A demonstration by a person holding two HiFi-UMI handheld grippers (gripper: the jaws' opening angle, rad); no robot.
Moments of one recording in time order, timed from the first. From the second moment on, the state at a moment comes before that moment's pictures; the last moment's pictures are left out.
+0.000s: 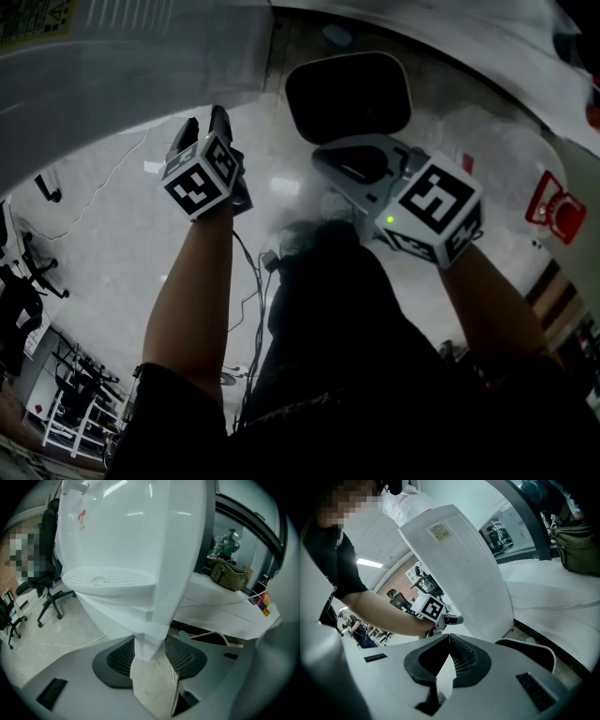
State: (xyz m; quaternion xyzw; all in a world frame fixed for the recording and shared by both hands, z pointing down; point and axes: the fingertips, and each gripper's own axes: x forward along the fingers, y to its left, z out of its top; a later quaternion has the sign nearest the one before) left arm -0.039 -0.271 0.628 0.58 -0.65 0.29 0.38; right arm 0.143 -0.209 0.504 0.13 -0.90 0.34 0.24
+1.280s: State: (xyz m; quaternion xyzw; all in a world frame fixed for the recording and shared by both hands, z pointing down) left arm -0.069 -0.192 0.629 0.63 -0.60 0.34 0.37; right arm 0.089 -0.145 0.497 0.13 -0.90 0.32 0.27
